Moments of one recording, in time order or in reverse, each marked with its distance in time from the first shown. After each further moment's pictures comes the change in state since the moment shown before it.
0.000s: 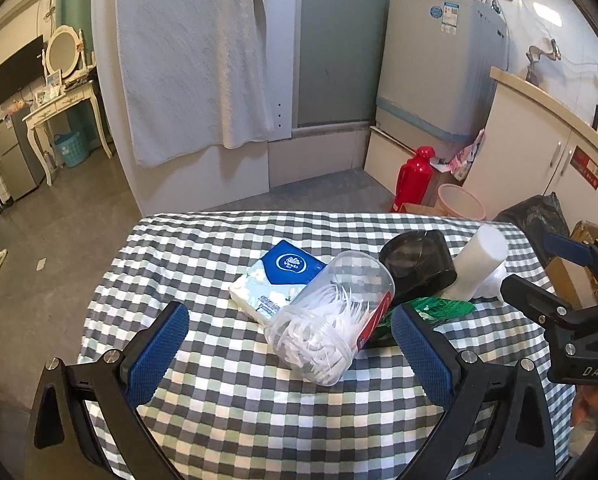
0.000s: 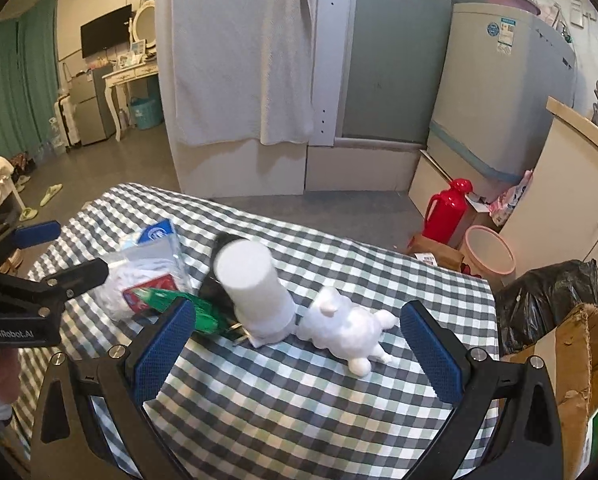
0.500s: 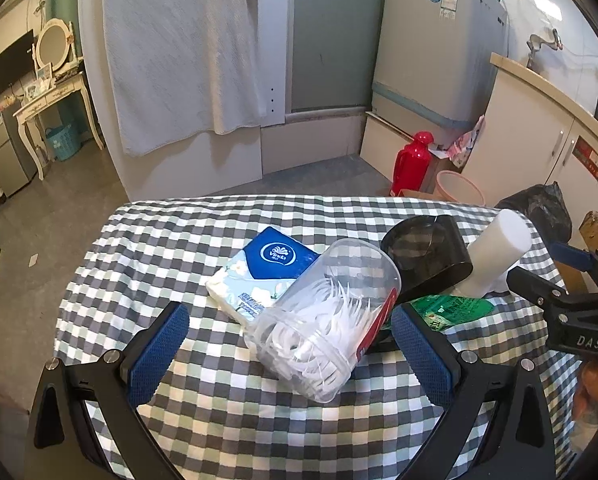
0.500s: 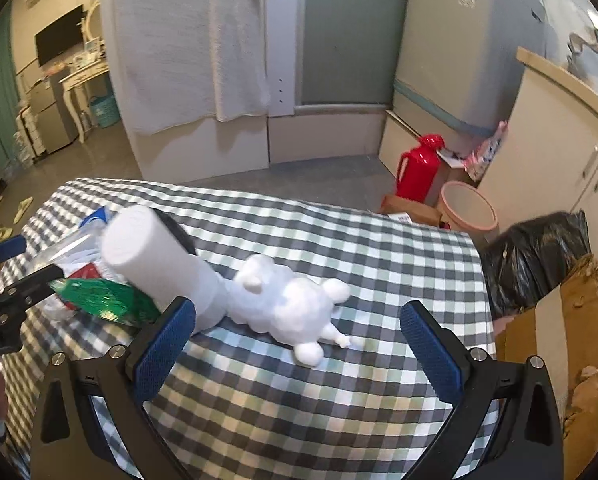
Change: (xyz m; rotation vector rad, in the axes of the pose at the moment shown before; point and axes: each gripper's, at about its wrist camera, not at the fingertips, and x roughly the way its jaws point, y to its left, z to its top) left arm 0.029 -0.005 -0.002 0.006 0.048 -0.017; right arm 0.038 -0.040 -0.009 0.130 0.101 -0.079
